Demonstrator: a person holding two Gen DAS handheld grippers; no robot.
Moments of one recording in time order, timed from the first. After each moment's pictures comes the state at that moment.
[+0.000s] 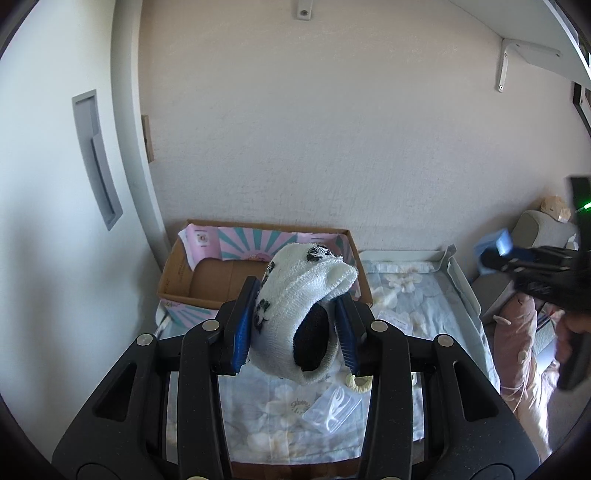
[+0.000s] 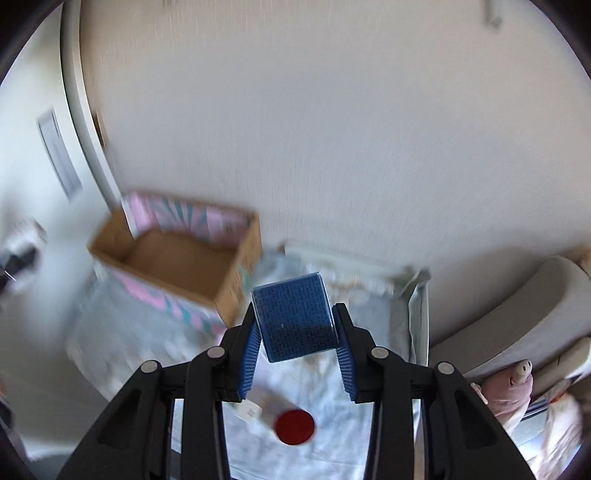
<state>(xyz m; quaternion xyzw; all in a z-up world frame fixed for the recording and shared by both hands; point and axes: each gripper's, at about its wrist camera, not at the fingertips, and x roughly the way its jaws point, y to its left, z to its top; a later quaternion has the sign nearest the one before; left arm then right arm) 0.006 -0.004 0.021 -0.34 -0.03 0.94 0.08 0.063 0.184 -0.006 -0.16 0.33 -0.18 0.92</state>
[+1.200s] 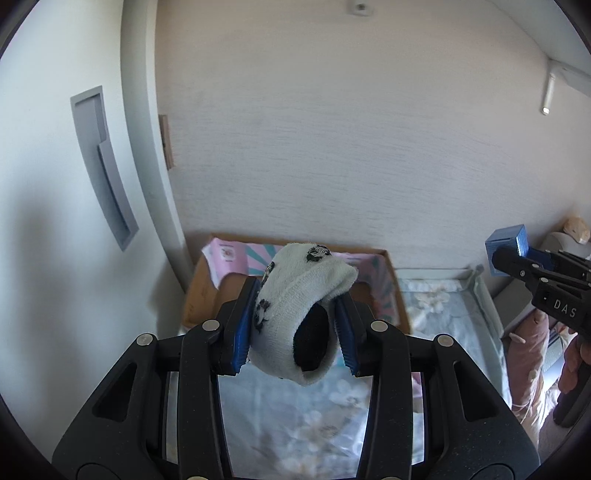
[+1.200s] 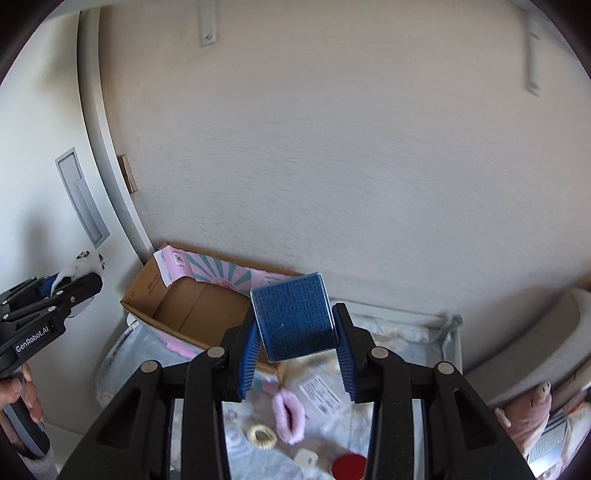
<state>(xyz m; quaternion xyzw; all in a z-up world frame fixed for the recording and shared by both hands) -0.065 -0.051 0.022 -0.36 -0.04 0.93 0.05 0.115 0.230 0.012 -0.13 0.28 -0.20 0.93</state>
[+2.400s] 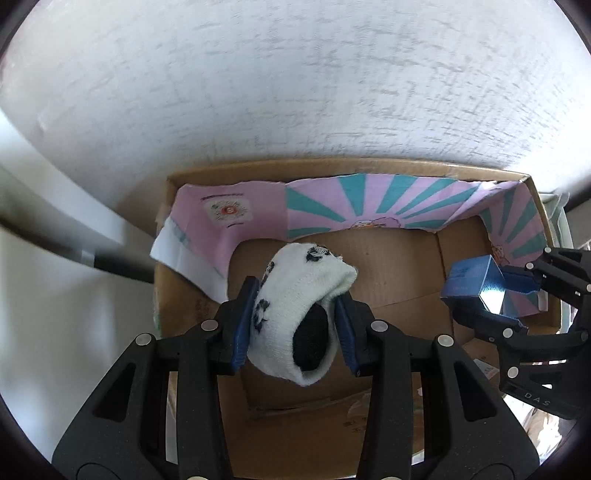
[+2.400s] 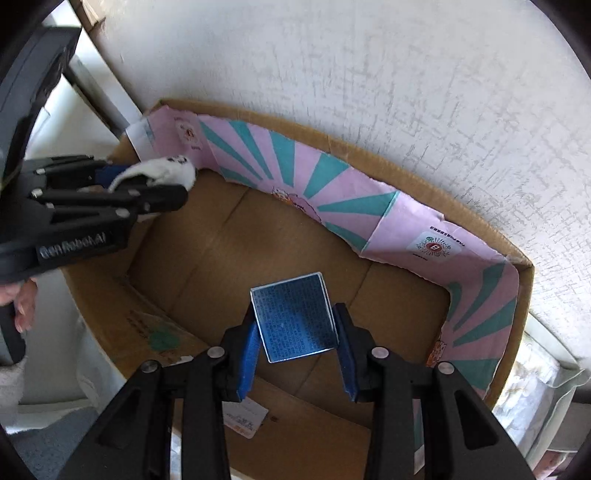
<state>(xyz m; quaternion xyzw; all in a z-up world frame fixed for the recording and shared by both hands) -0.264 -0.075 -0.152 -0.58 0.04 0.81 0.10 0.321 0.181 -0.153 -0.07 0.54 -0.15 0.83</state>
